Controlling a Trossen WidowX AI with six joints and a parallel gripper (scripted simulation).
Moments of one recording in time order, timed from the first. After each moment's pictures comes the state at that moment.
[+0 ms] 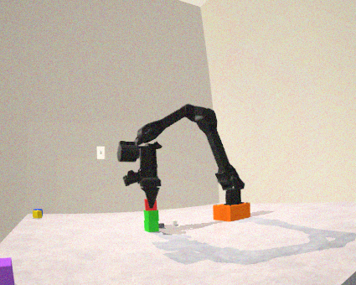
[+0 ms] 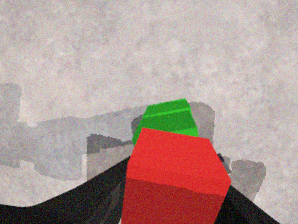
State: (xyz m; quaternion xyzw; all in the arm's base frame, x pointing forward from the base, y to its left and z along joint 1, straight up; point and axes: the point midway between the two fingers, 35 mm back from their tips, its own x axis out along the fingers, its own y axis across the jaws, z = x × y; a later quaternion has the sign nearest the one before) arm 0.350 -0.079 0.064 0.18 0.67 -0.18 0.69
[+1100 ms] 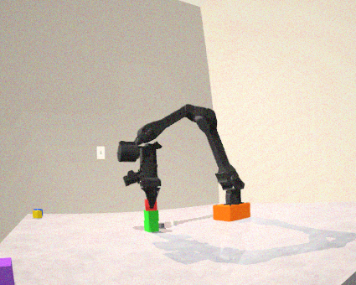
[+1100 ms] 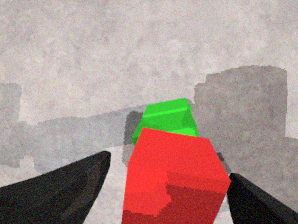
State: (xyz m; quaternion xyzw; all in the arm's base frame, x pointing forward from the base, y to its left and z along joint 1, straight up) arm 0.349 -0.079 0.064 0.18 0.68 -0.18 0.69
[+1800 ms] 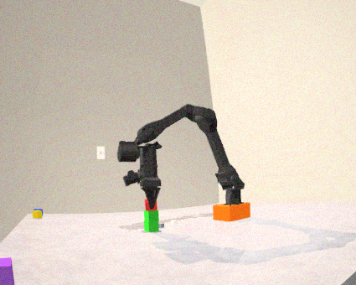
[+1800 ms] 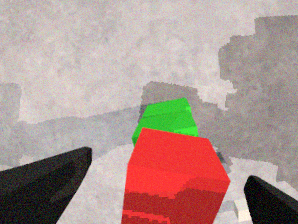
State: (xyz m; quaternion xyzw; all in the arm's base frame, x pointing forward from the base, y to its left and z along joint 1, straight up) arm 0.349 -0.079 0.064 0.18 0.68 -0.18 0.69
